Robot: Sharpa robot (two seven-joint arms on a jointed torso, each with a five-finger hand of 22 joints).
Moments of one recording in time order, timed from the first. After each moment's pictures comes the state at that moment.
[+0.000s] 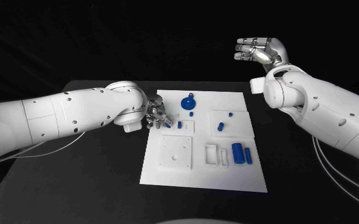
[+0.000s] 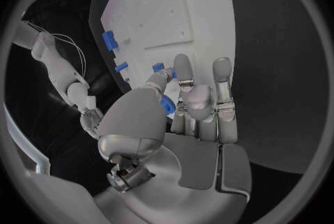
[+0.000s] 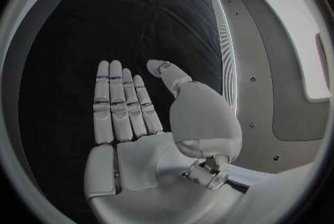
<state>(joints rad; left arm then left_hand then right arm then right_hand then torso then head) 1.40 -0.72 -0.23 1.43 -0.94 0.08 -0.52 1.14 0.03 0.19 -0.08 0.56 1.14 0.02 0.19 0.93 1.47 -0.08 0.60 0.20 1.42 -0.13 1.28 0.77 0.04 1.29 -0.12 0.48 1.31 1.08 -0.60 0.39 1.15 -0.64 -0.46 0.25 1.15 -0.08 0.35 -0.24 0.66 0.99 0.16 0.07 0.06 1.12 0.13 0.08 0.06 1.20 0.09 0.14 0.13 0.09 1.12 0.08 0.11 0.07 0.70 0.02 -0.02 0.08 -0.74</state>
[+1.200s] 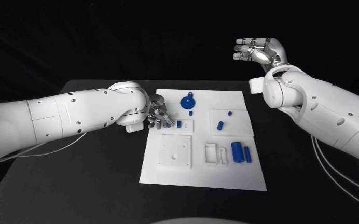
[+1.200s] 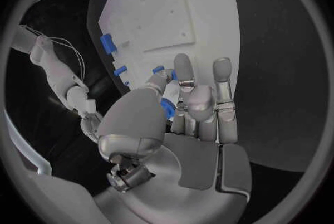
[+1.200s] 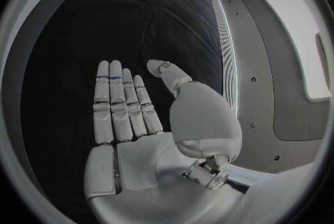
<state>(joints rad) 1.39 -0.70 -0.23 1.42 -0.96 0.08 -0.52 1.14 0.04 0.19 -0.08 0.56 1.15 0.02 0.21 0.95 1.48 -0.06 0.61 0.20 1.43 -0.12 1.28 0.77 0.04 1.29 -0.12 0.48 1.31 1.07 -0.60 0.39 1.15 -0.64 -0.46 0.25 1.15 -0.08 0.35 -0.23 0.66 0.98 0.16 0.07 0.06 1.12 0.13 0.08 0.06 1.20 0.09 0.14 0.13 0.09 1.12 0.08 0.11 0.07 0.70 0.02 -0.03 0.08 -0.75</state>
